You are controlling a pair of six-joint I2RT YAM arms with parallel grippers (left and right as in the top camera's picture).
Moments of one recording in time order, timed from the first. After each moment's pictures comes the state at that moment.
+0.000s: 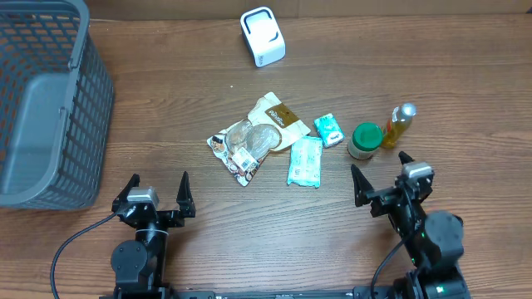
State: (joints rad) left arm 0.01 0.02 0.01 -0.08 0.02 -0.13; right arm 0.16 0.32 0.16 0.06 -0.13 0.04
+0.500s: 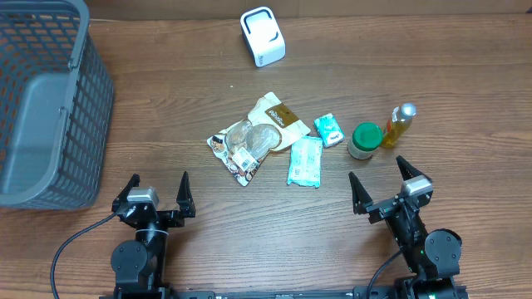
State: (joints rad) left arm 0.01 0.02 0.01 -0.08 0.02 -0.13; right arm 0.13 0.15 0.02 0.13 -0.20 0.04
